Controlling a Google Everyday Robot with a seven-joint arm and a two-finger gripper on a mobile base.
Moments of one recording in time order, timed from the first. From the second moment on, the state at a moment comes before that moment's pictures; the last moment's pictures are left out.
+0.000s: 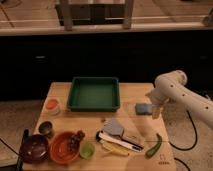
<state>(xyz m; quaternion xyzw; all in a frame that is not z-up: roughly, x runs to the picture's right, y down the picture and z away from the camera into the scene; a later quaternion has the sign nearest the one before) 0.282 0.111 0.818 -0.26 -0.04 -0.04 0.96</state>
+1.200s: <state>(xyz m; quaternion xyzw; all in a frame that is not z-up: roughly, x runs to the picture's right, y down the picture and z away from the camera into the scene) 0.294 0.123 0.886 -0.26 -0.08 -0.01 0.96</state>
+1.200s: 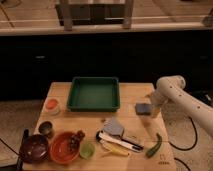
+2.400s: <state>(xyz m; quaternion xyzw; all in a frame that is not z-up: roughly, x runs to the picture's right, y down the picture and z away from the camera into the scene) 0.303 0.142 0.910 -0.28 -0.10 0.00 0.95</state>
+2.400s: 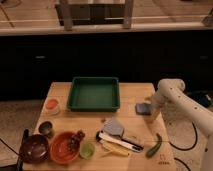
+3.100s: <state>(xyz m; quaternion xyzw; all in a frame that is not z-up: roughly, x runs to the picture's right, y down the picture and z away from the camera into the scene) 0.307 0.145 0.914 -0.29 -0.10 0.00 0.95</state>
